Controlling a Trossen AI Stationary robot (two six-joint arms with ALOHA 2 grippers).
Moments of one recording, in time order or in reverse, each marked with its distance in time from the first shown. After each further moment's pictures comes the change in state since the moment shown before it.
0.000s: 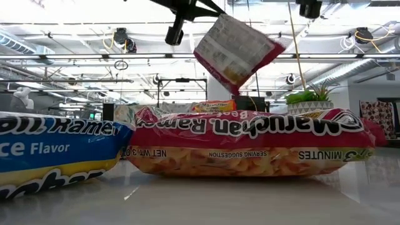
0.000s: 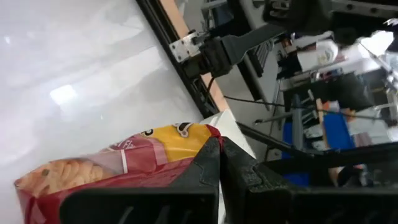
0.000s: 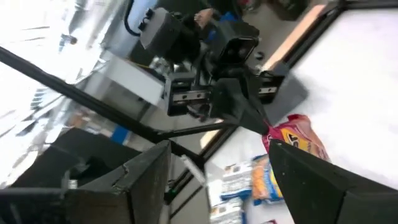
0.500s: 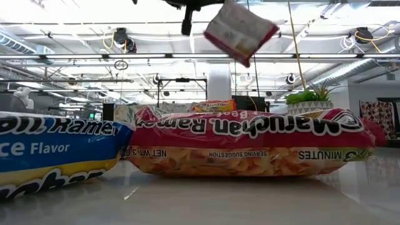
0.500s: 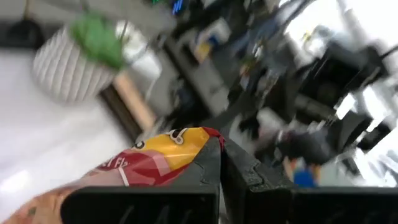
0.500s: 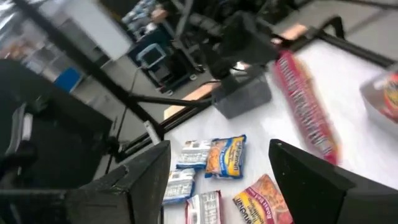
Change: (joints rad) left arm 0.082 0.000 0.001 0.332 -0.126 0.060; right arm 0.061 0.031 0.381 -0.515 0.057 -0.347
